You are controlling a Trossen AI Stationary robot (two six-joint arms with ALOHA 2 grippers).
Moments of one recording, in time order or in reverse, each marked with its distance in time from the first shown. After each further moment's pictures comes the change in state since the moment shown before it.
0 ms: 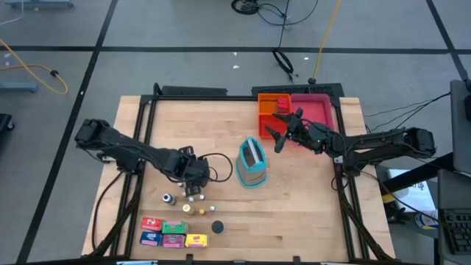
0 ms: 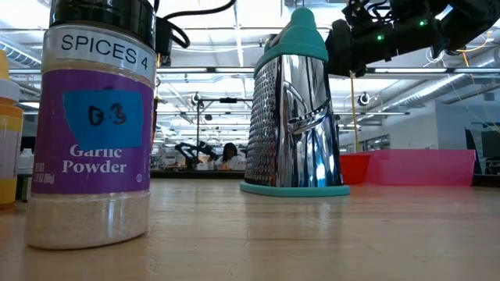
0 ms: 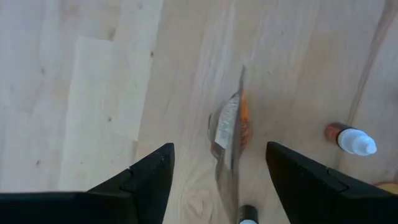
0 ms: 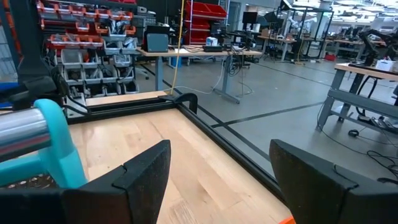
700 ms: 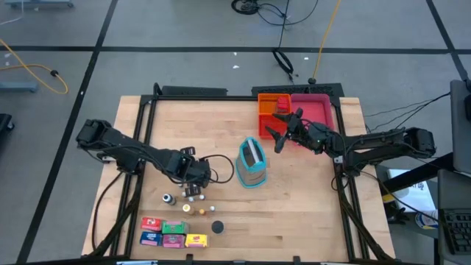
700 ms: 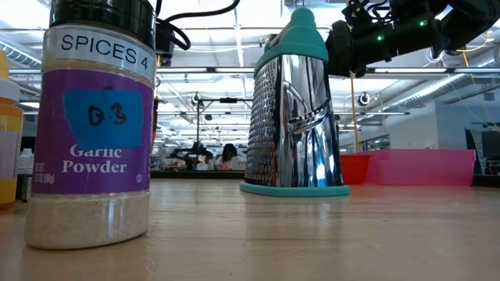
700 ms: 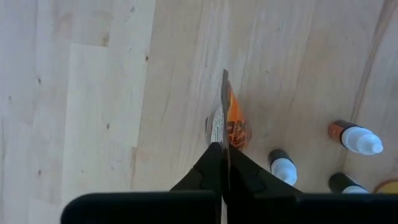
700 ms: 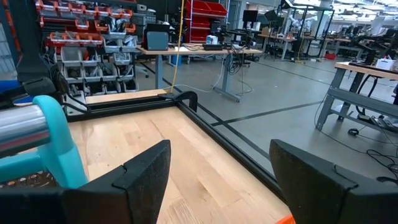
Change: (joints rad) left arm 0.002 0.014 0.000 0.006 0.001 0.052; right arm 0.000 0.000 0.000 -0.008 0.000 0.001
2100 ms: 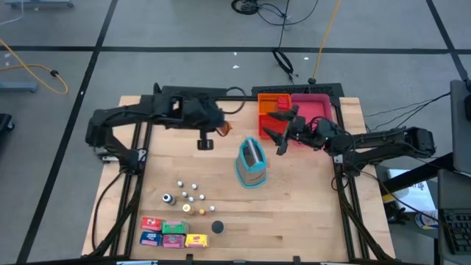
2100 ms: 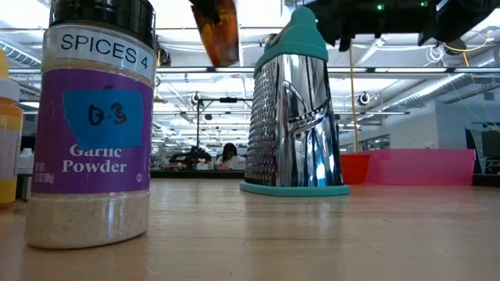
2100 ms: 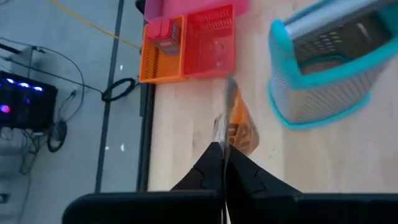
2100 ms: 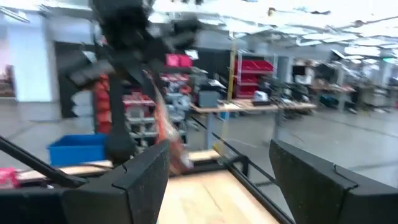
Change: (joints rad) left arm 0.352 0.079 0.786 -0.197 -0.052 0.680; right arm 0.004 0.009 0.067 0.203 -0.241 -0.008
